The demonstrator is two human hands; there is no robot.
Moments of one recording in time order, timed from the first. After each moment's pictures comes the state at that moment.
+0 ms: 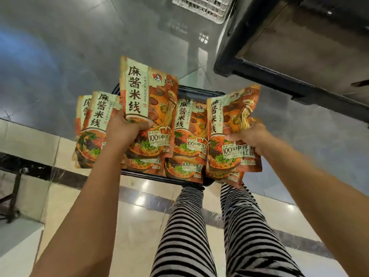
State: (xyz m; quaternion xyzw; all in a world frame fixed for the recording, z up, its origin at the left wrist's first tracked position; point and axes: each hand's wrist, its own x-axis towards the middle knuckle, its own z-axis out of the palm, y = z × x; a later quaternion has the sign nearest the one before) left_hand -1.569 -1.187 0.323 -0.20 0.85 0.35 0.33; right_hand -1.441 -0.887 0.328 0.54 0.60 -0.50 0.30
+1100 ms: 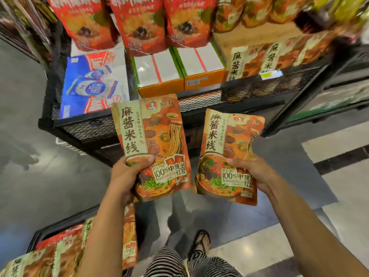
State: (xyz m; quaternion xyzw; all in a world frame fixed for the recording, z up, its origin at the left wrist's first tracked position) left_hand -1.350 -0.718 0.615 0.03 0.69 0.58 0.43; right_hand -1.087 -0.520 0.599 0.49 0.44 -0.74 -0.11
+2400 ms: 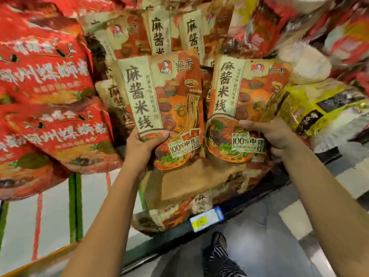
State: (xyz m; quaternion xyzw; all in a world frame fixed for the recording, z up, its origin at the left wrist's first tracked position) left_hand -1.372 -0.061 0.683 0.25 0.61 0.65 0.37; right_hand -1.106 0.095 0.727 0.44 0.53 -0.64 -0.33
